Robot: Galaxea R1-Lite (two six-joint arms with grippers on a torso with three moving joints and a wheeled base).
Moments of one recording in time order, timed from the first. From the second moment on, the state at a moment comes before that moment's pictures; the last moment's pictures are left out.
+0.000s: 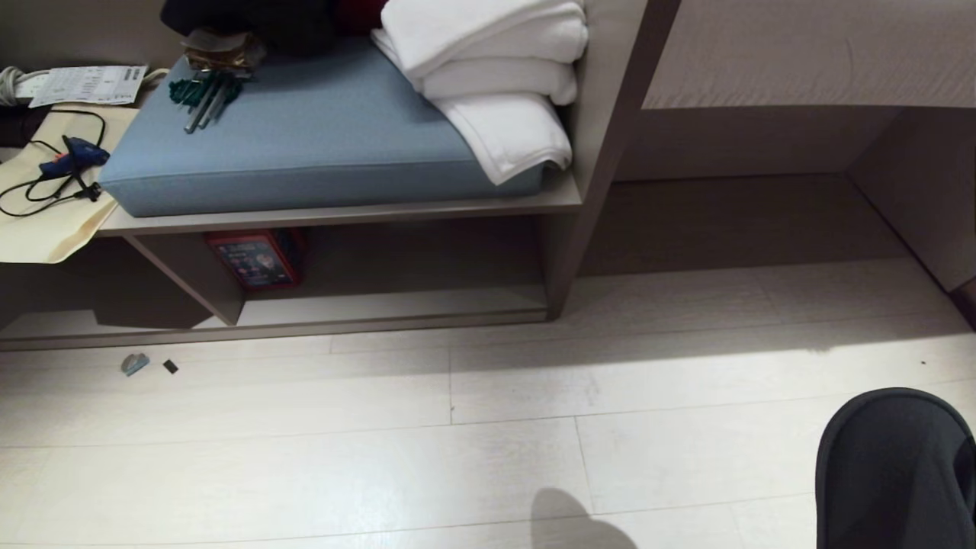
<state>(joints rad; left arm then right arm) 0.00 0.00 0.00 -0.03 0.00 -0.03 0.00 0.00 -0.03 0.06 0.03 -0.08</state>
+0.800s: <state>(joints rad) 0.00 0.00 0.00 -0.03 0.00 -0.03 0.00 0.00 -0.03 0.06 0.03 -0.08</state>
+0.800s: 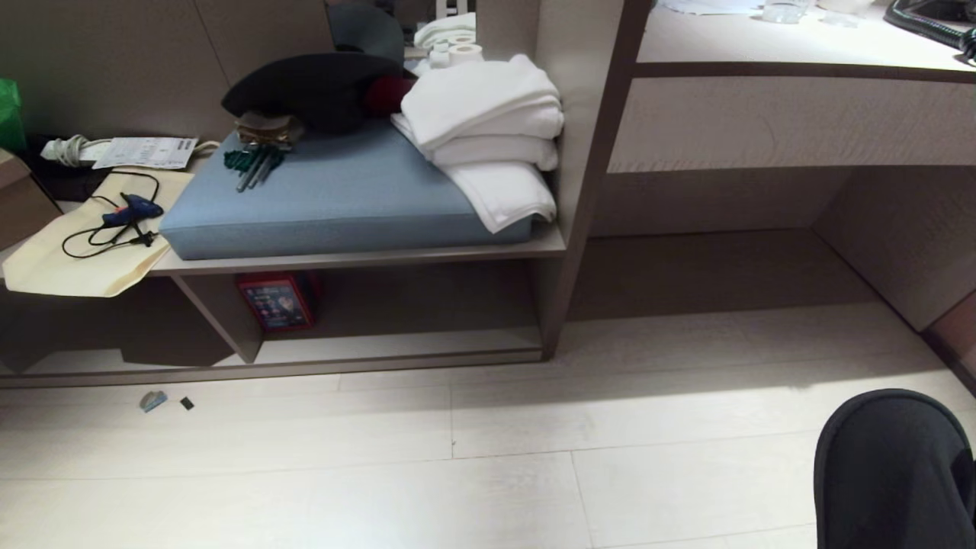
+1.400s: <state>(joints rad) 0.00 0.00 0.00 -0.03 0.00 -0.03 0.00 0.00 -0.03 0.06 0.03 -0.08</state>
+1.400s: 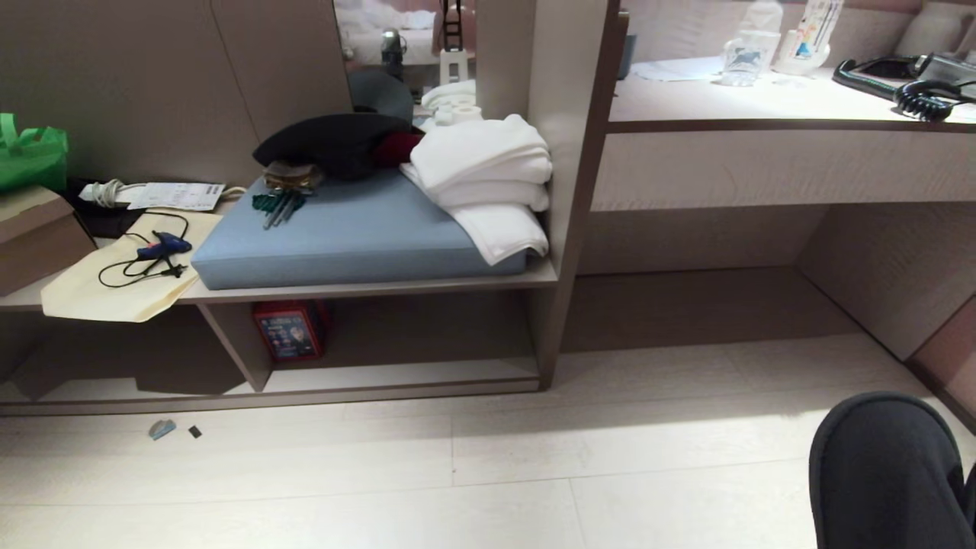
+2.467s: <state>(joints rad) 0.00 0.00 0.00 -0.03 0.00 -0.02 0.00 0.00 -0.03 0.06 0.03 -0.08</state>
